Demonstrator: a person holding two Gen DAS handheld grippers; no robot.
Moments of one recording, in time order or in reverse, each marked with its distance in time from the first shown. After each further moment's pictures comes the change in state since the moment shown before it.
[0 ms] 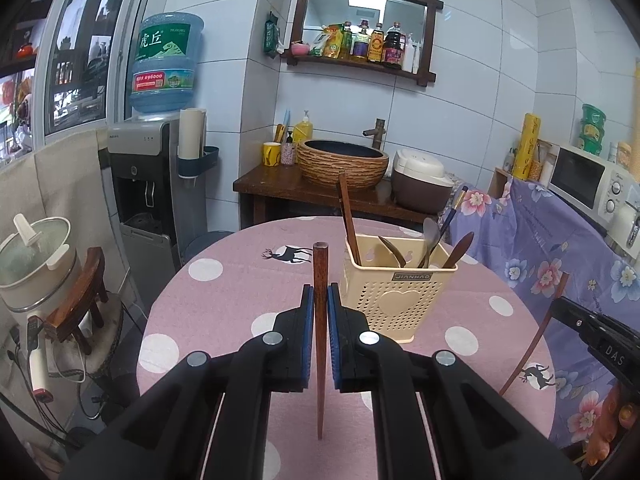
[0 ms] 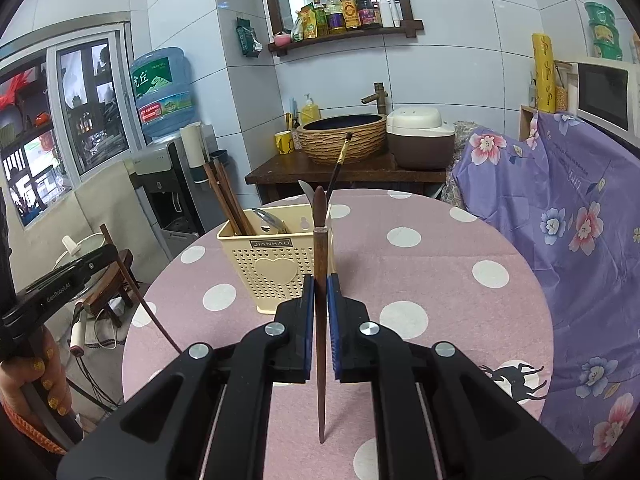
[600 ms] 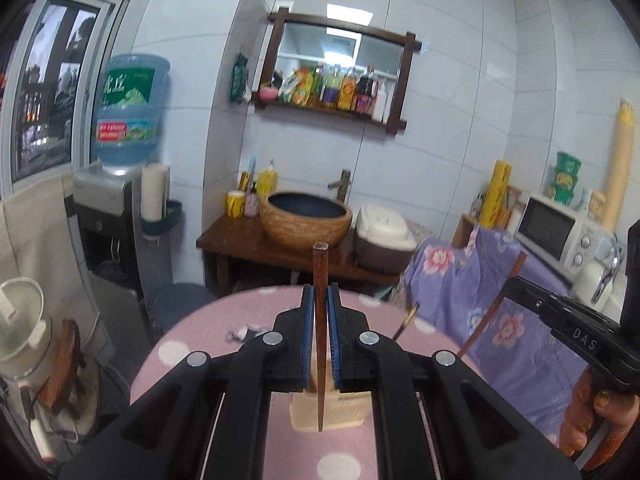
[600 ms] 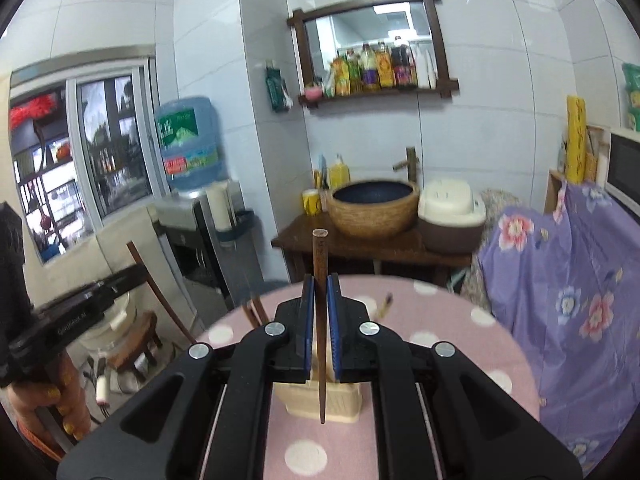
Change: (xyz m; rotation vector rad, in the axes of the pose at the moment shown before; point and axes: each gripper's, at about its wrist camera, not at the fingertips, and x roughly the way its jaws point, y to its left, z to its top) left arm -0.016 -0.025 0.143 -0.011 -0.111 -0.138; right arm -0.009 0.034 0.177 -0.054 -0.144 0.077
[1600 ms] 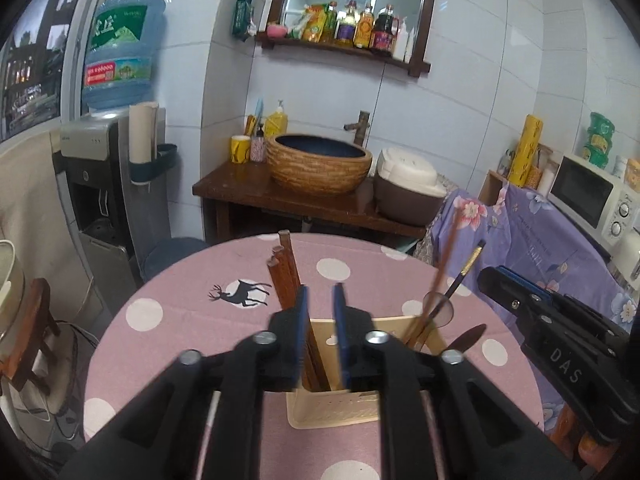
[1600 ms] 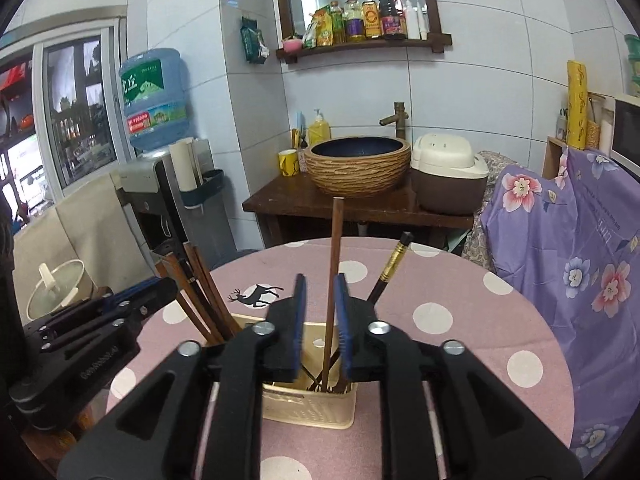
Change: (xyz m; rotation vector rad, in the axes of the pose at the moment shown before) left arm 0.105 0.006 -0.078 -0.014 0.147 0.061; right arm 0.113 -0.012 -0.091 0.007 0.103 -0.083
